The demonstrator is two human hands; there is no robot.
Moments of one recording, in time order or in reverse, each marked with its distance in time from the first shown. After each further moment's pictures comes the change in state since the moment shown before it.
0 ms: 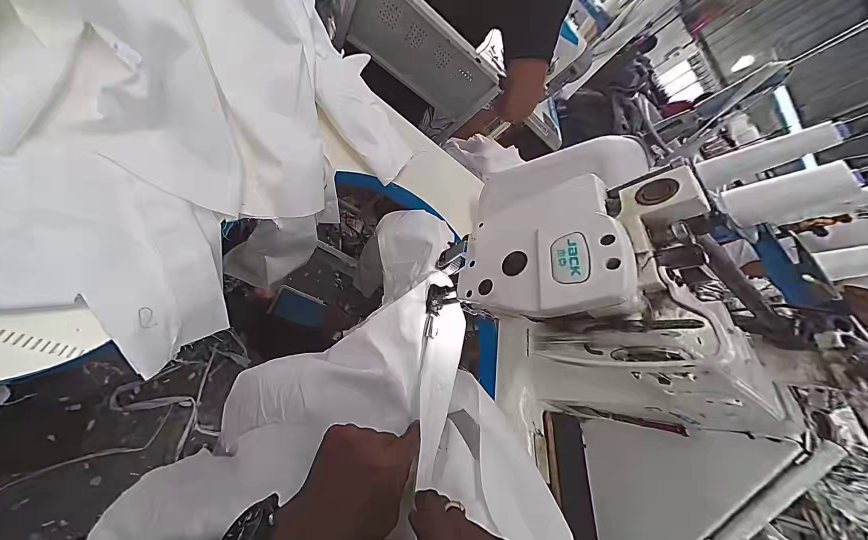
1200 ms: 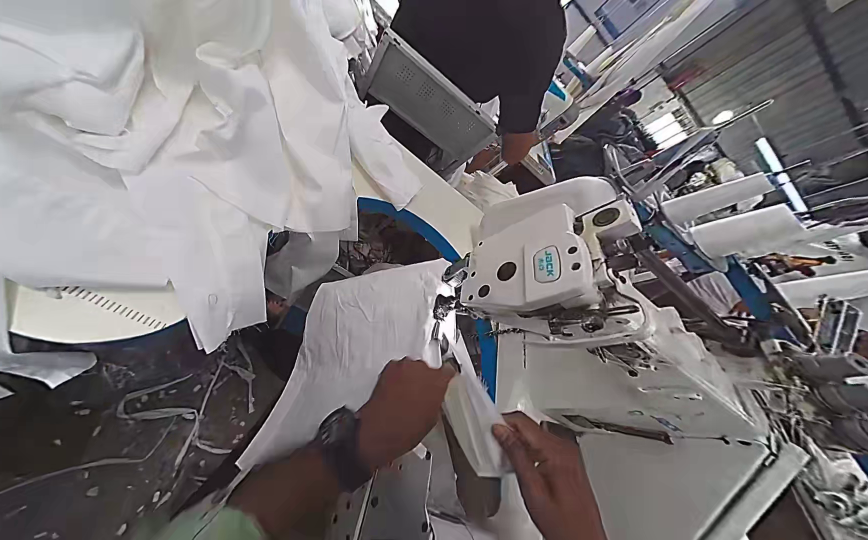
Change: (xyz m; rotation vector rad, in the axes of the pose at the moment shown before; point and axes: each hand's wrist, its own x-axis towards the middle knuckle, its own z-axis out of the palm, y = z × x) left_hand 0.081 0.014 -0.012 -0.030 -0.688 -0.349; right_hand 0.025 0.101 0.009 0.434 0.377 -0.058
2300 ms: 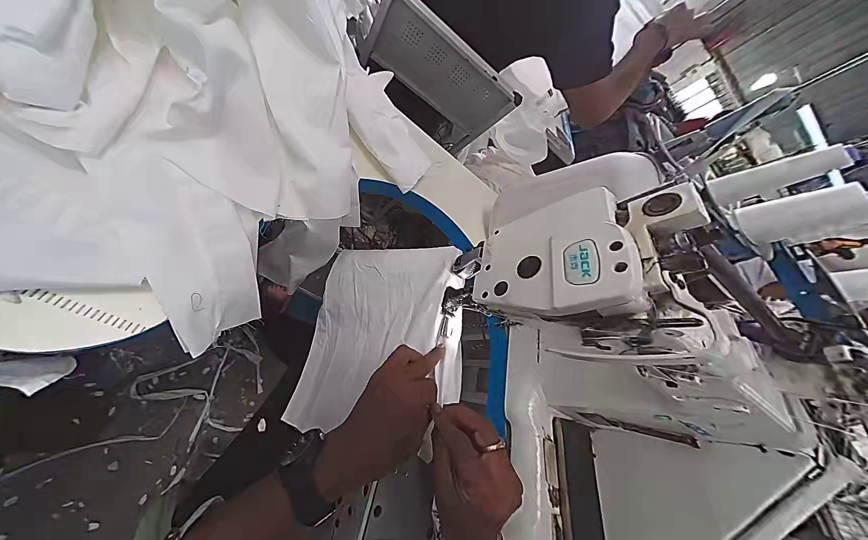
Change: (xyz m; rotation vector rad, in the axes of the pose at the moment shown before) left_hand -0.009 -0.051 0.042 -0.240 0.605 0.483; right_hand 0.002 -0.032 0.100 -0.065 0.569 -0.185
